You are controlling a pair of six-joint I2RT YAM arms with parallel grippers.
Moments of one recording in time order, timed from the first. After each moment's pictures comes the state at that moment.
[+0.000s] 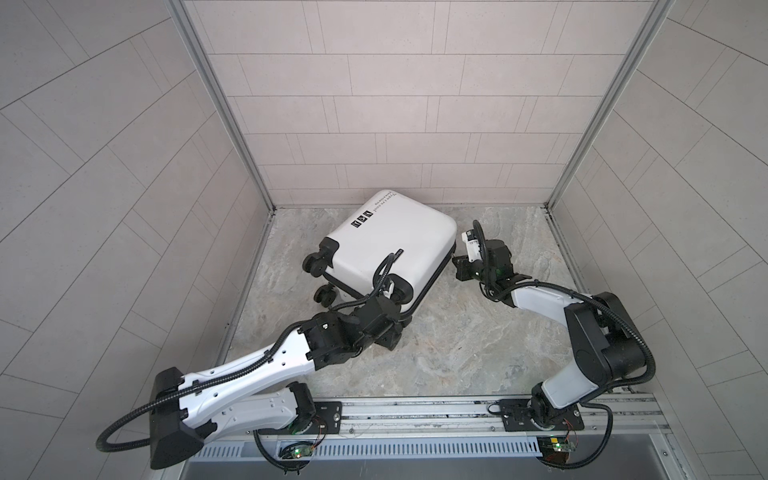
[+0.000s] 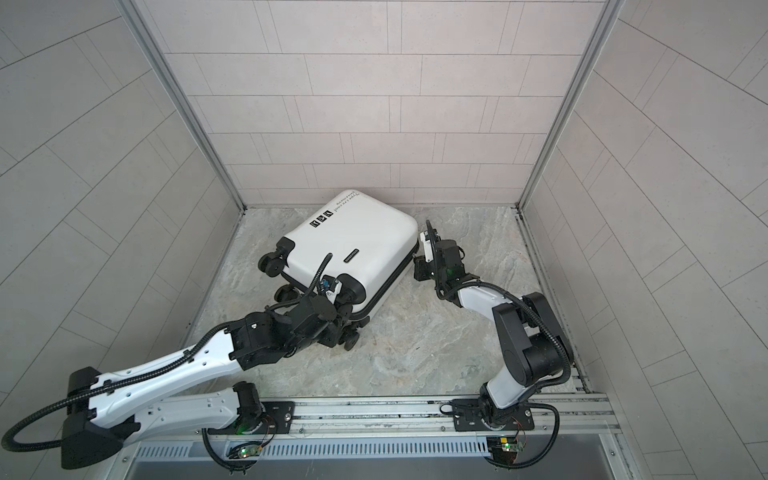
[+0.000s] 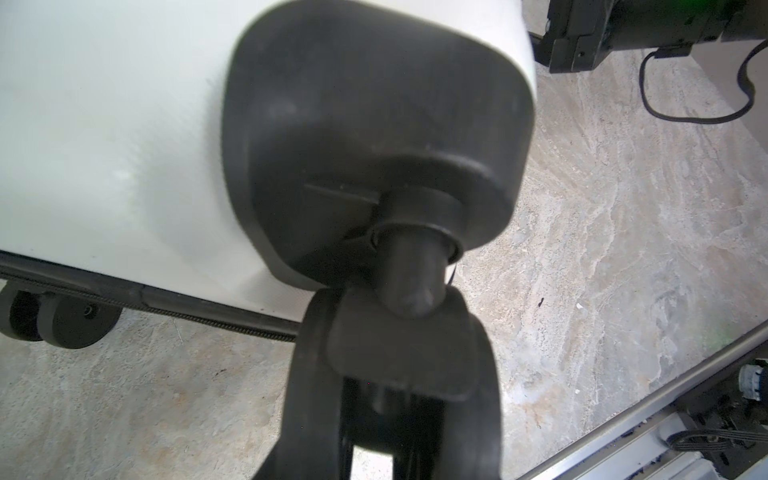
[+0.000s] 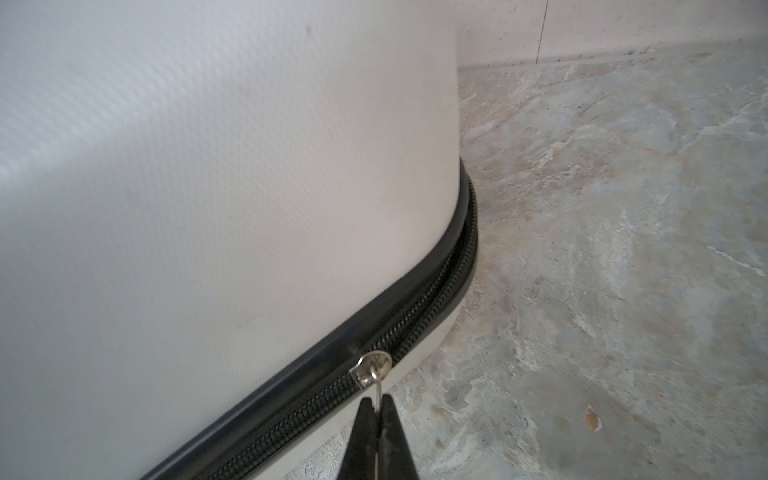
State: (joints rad) left arm -1.05 1.04 0.89 -0.76 -0.37 -0.59; right arm 0.27 1.58 0.80 0.25 -0.22 0.23
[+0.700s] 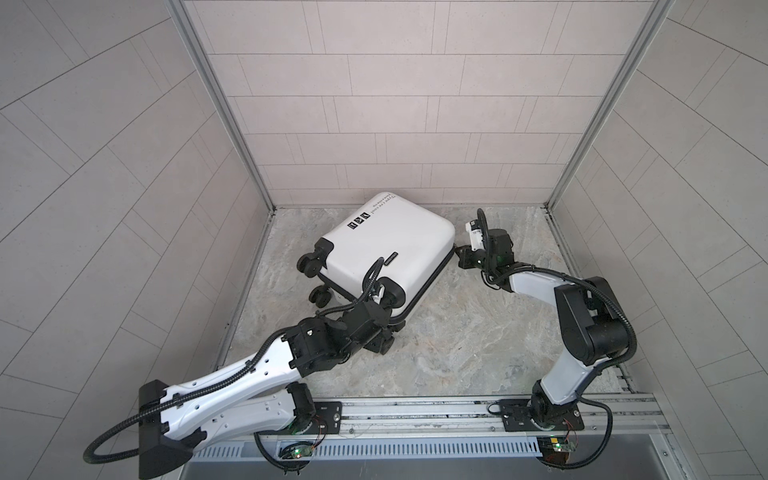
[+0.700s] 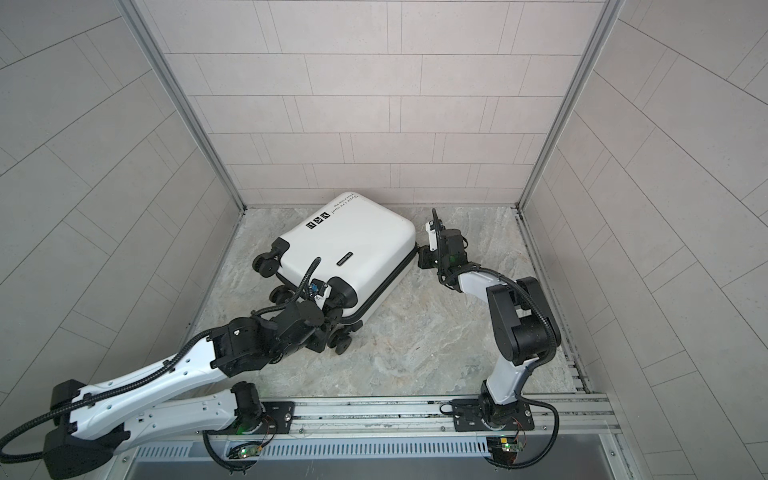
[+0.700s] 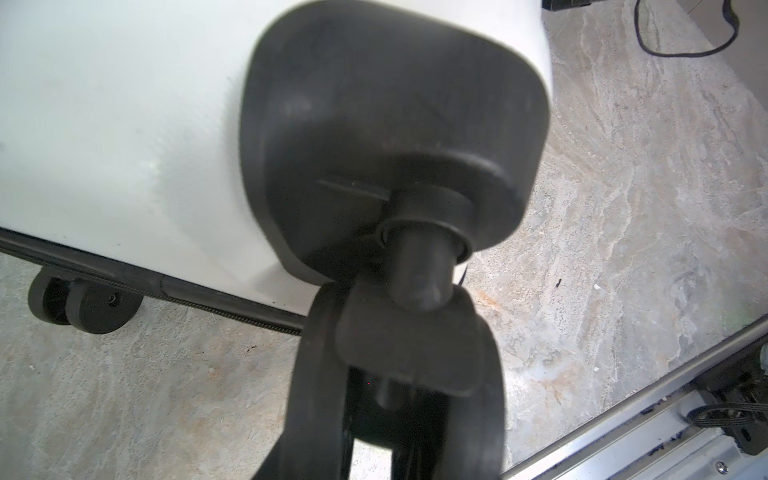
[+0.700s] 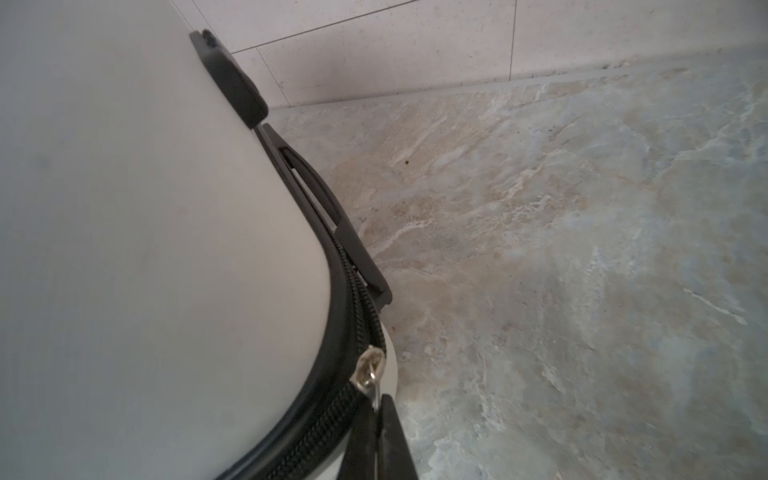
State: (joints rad) left arm -1.05 0.93 0.87 -0.84 -0.38 -0.58; right arm 0.18 1.75 0.97 0.23 -0.30 0.24
